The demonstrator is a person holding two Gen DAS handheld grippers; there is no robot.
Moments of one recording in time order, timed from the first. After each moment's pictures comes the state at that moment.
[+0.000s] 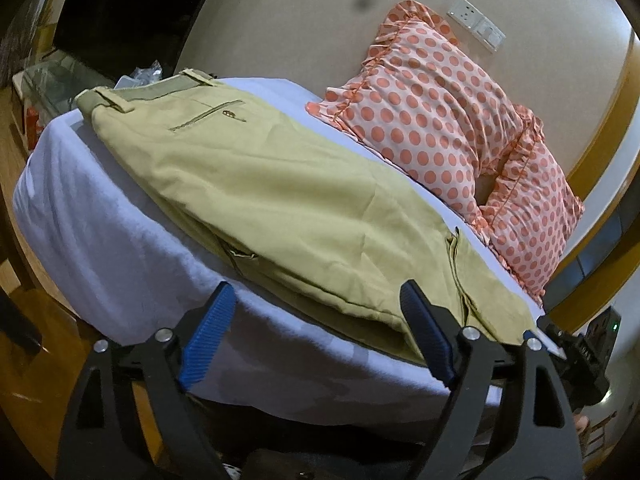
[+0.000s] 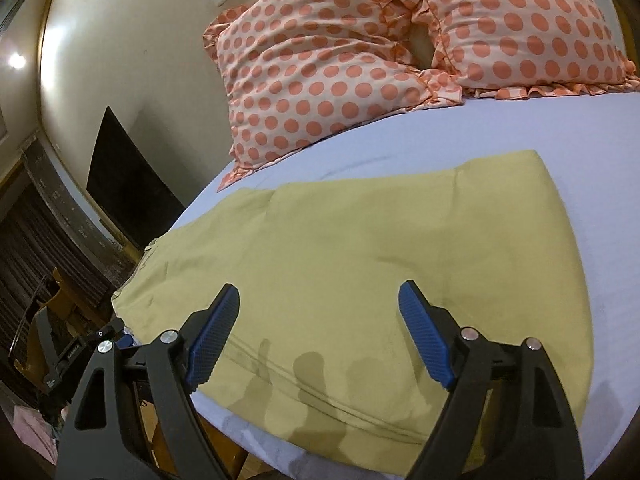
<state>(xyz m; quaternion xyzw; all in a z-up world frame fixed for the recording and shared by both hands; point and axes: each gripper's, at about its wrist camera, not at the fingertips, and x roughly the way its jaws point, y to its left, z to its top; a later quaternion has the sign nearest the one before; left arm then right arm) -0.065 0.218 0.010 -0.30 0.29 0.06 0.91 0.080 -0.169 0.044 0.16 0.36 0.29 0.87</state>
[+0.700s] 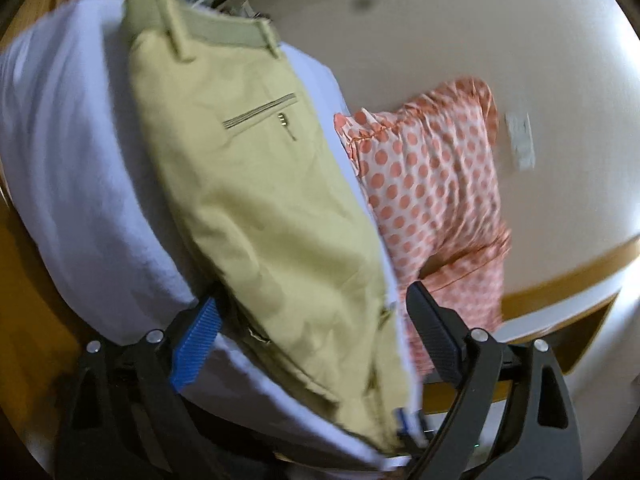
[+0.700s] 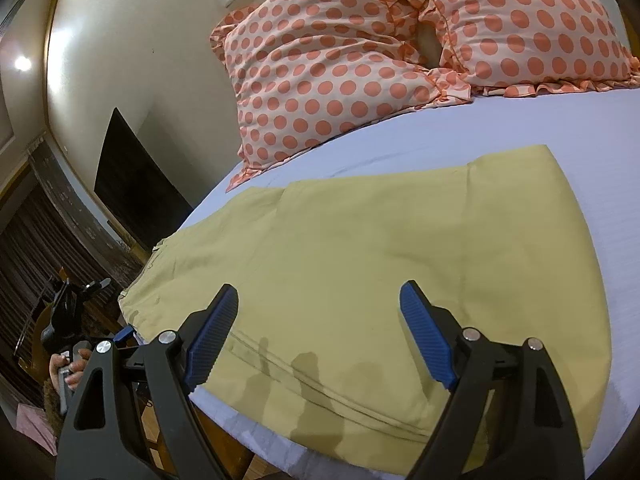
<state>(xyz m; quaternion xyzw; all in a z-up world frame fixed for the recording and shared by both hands) -0.054 0.310 -0.007 -0.58 0.26 0.00 0.77 0.077 -0.165 0.040 0.16 0.36 0.30 0.87</state>
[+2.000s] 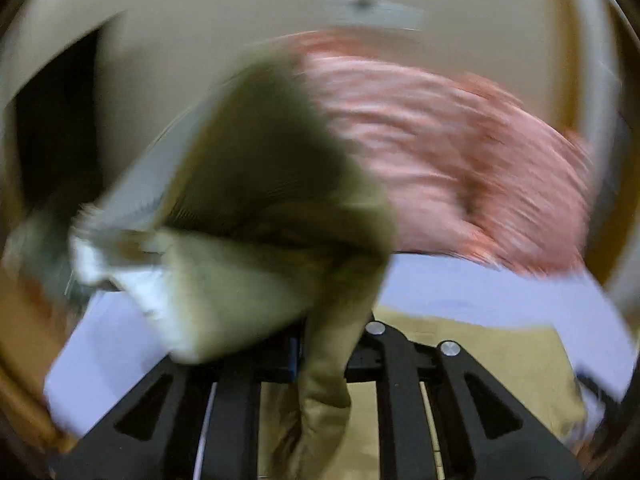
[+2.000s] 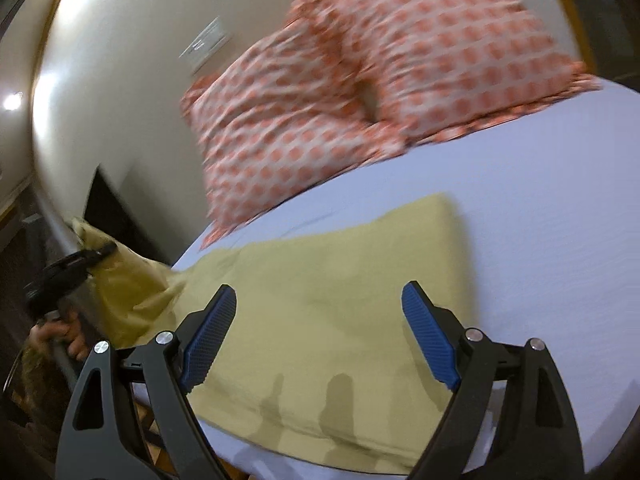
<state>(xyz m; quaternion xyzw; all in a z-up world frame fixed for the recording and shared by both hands) 0.076 0.121 0.153 -0.03 0.25 0.02 0.97 0.067 -0.247 0.053 0.22 0.28 0.21 0.91</state>
